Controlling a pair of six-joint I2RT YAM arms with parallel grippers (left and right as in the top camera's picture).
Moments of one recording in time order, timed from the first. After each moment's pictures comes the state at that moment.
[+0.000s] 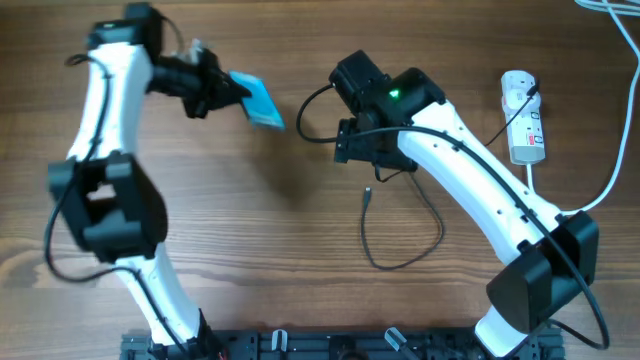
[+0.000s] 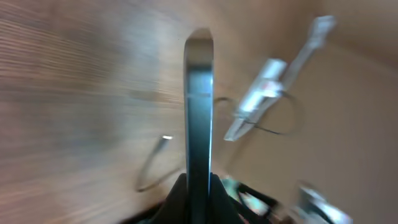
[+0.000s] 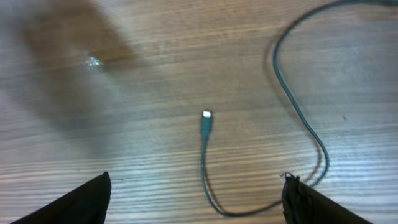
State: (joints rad) left arm 0.11 2.10 1.91 -1.33 0.91 -0.43; right arm 0.59 1.83 1.68 -1.29 0.08 0.71
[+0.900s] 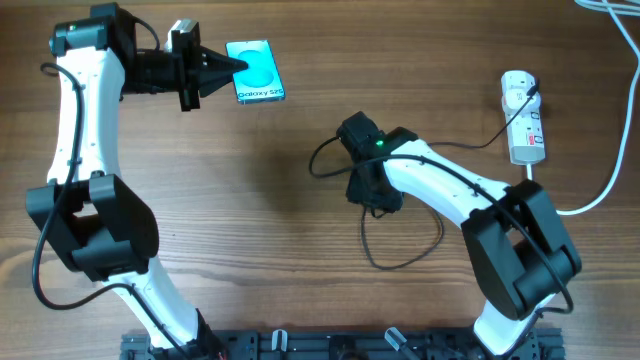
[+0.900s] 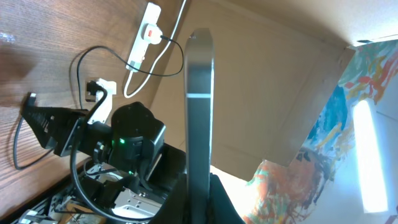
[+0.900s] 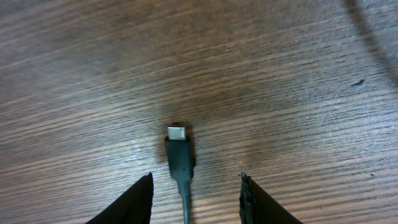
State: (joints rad) left arm 0.16 2.02 1.91 -1.47 1.36 -0.33; right arm 0.59 1.89 1.18 -0.83 -0.01 0.85
